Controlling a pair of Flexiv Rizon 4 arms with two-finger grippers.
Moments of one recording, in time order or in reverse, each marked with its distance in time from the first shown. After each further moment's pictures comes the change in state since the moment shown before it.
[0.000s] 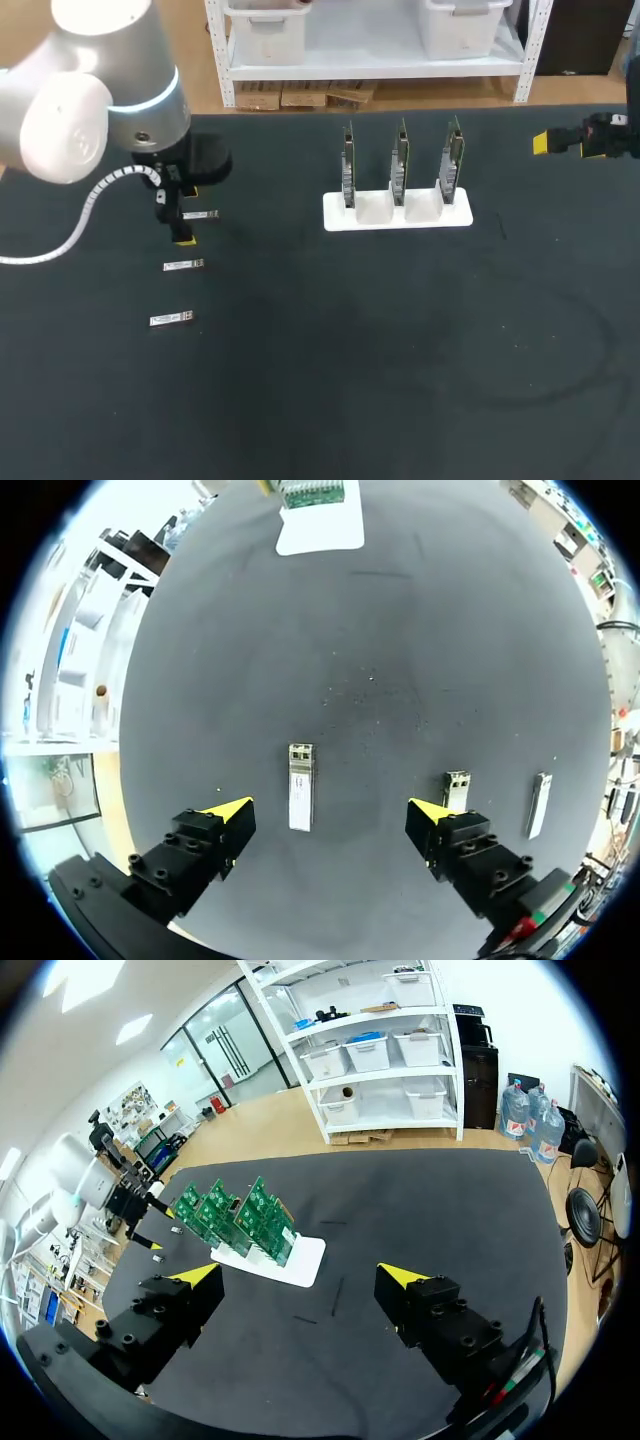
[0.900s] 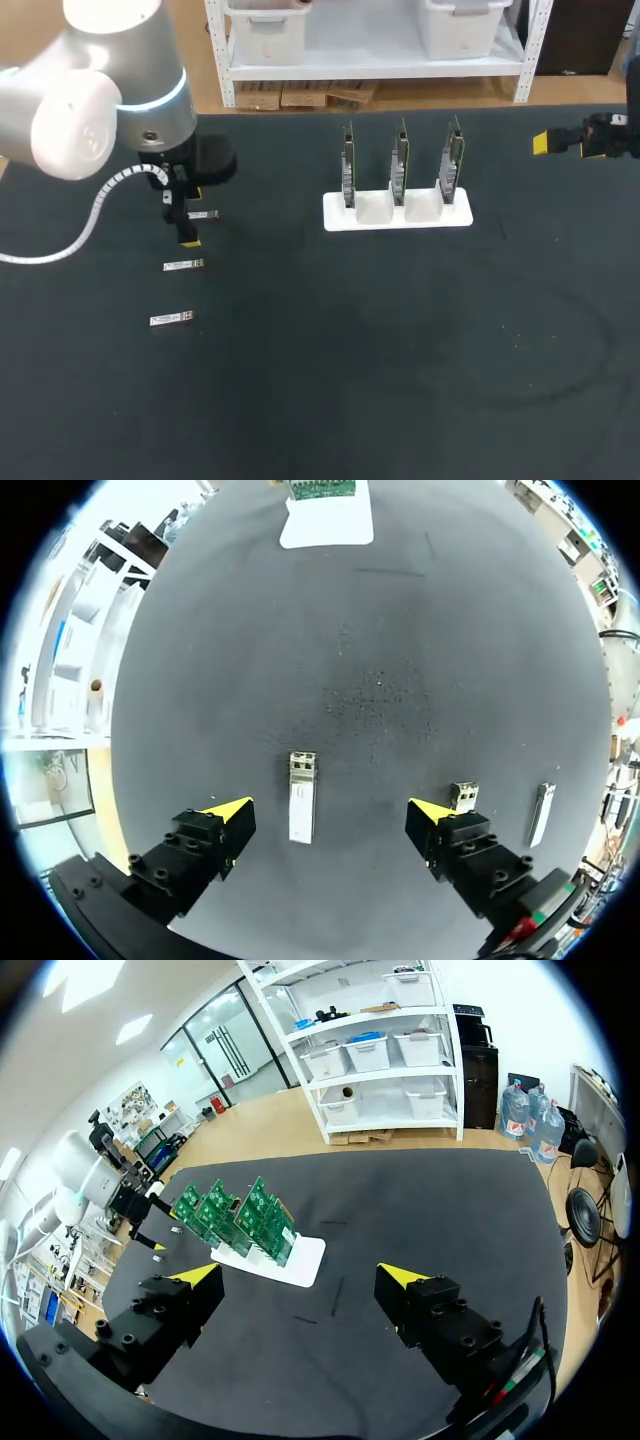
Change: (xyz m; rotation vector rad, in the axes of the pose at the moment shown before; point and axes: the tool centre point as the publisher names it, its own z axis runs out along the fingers) left arm -0.004 0.002 0.009 0.023 0.006 -0.012; right arm 0.000 0.000 0.000 0.000 0.000 0.000
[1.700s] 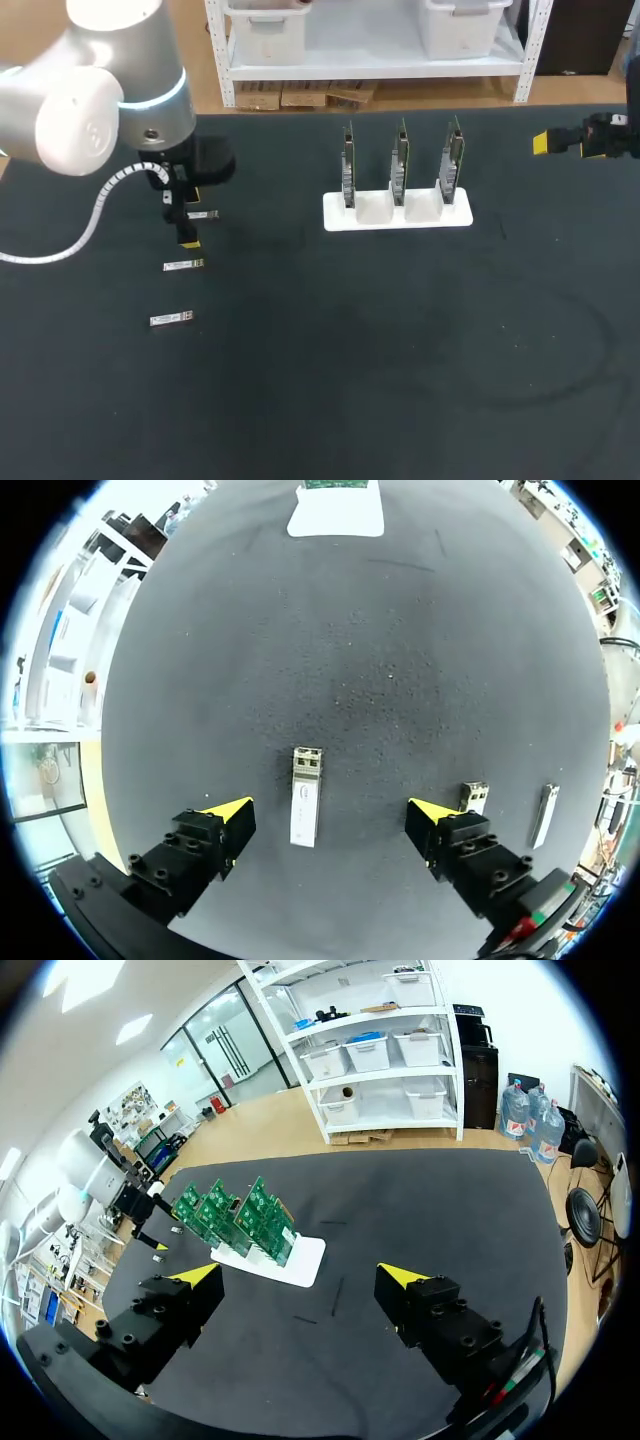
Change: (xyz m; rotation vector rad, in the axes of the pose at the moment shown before) left arm 0.003 0.003 0.008 0.032 0.002 -0.024; right arm 0.000 0.000 0.000 0.000 0.000 0.000
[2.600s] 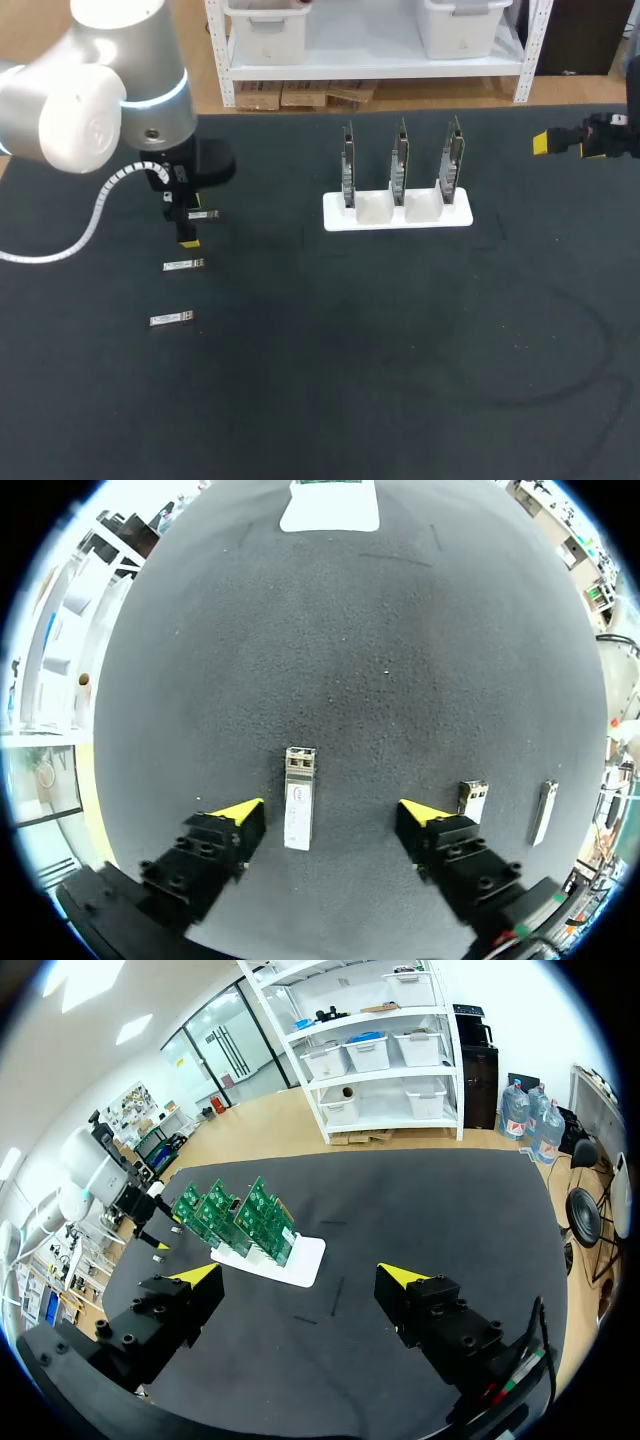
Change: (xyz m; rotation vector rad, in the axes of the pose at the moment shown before) left arm 0.000 -0.002 0.004 0.028 0.005 0.013; right arm 0.000 0.000 0.000 0.000 0.000 0.000
